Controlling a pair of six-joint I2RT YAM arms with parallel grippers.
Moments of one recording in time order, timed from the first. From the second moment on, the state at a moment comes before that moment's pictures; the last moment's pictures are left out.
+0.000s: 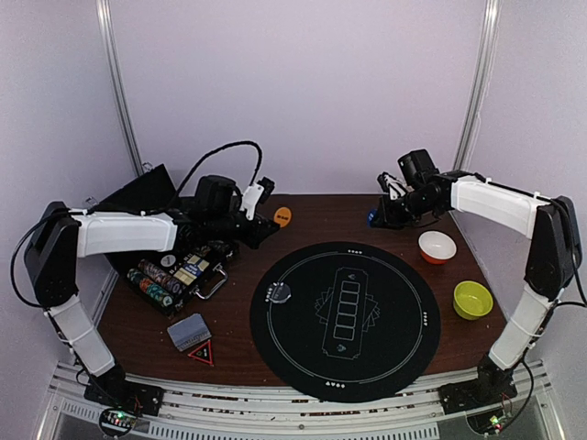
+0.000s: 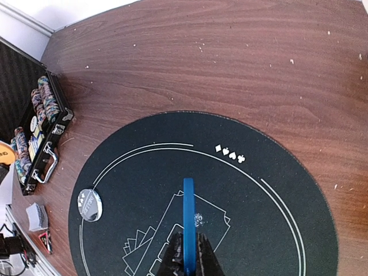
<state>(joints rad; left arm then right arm) -0.68 1.71 1.15 0.09 0.22 -0.05 0.38 1.70 1.40 -0.58 -0.24 0.32</state>
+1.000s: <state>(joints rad) -0.57 1.74 1.15 0.21 0.32 -0.03 0.34 2.20 1.62 -0.57 -0.46 0.54</state>
